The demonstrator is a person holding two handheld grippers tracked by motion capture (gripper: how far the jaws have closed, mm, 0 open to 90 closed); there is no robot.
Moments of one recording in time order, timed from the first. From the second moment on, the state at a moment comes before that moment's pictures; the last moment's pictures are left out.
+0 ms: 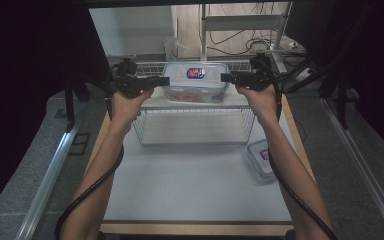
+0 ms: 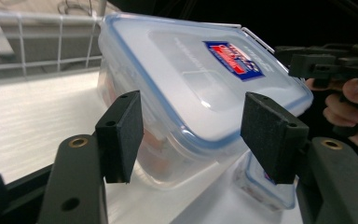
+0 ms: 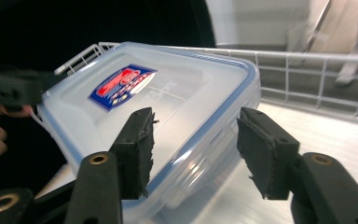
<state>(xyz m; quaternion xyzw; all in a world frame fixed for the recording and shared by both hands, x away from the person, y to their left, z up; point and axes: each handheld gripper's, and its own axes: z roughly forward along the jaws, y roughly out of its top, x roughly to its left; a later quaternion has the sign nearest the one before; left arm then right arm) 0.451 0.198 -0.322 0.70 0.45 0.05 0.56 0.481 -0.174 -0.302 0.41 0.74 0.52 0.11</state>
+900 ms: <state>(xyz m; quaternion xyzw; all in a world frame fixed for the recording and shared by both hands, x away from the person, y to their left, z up) 0.420 0.173 -0.352 0.74 0.39 0.12 0.53 0.438 -0.165 -0.334 0.34 0.79 0.49 0.15</state>
